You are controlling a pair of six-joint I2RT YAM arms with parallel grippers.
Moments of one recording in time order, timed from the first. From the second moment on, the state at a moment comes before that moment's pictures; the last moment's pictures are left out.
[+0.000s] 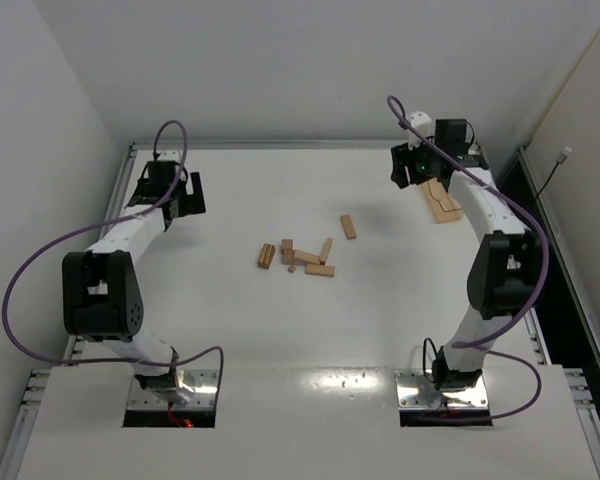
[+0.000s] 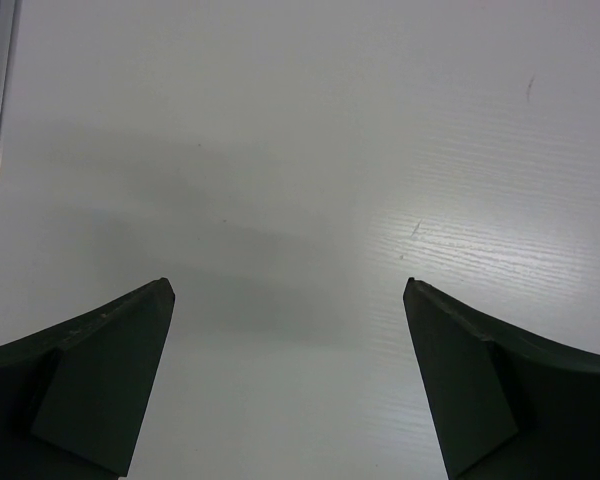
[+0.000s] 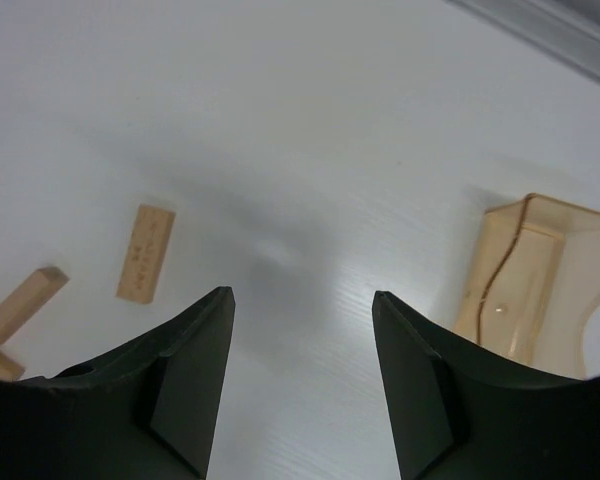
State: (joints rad) left arm 0.03 1.60 1.11 -0.20 -0.18 -0.10; right arm 0.00 1.79 1.48 -0.38 -0.31 -0.33
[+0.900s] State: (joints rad) left arm -0.14 1.54 1.04 -0.19 -0.37 -0.06; right arm 0.43 1.88 1.37 -0.58 -0.22 0.01
